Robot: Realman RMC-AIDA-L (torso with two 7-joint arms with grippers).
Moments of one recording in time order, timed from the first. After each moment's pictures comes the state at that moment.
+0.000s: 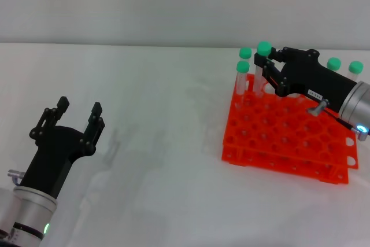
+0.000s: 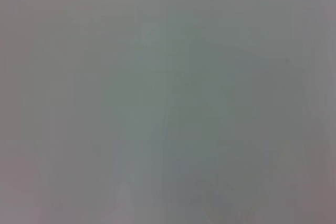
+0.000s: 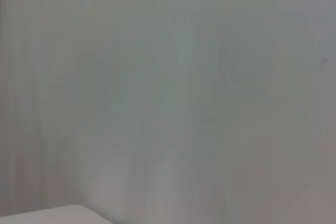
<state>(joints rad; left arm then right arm) -0.28 -2.09 2.71 0.32 -1.15 1.33 0.02 0.78 2.03 -1.04 -0.07 2.13 1.19 -2.53</state>
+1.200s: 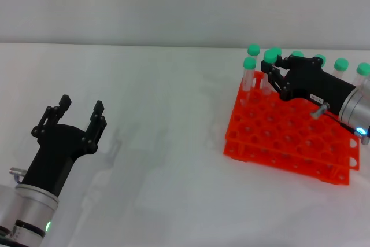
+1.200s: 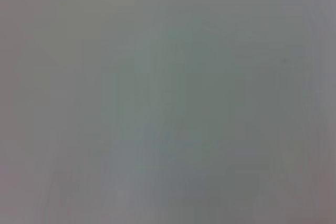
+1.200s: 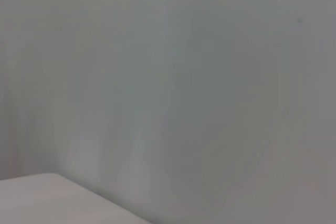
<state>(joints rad) -0.29 -2.09 2.71 0.32 -1.15 1.32 0.02 0.79 2.03 -1.04 -0.05 2.14 1.08 -2.55</state>
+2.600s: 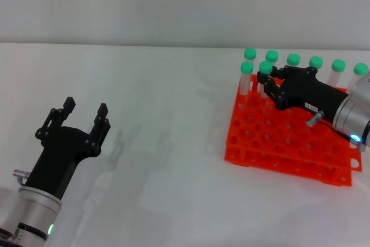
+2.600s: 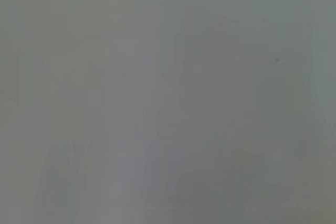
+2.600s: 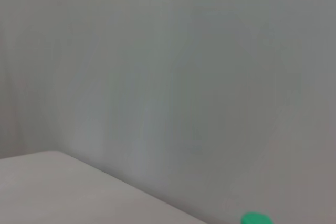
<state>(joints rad) -0.29 -2.09 2.72 0.32 -1.14 1.32 0.01 0.82 2.03 -1.04 0.02 2.14 1.05 -2.57</state>
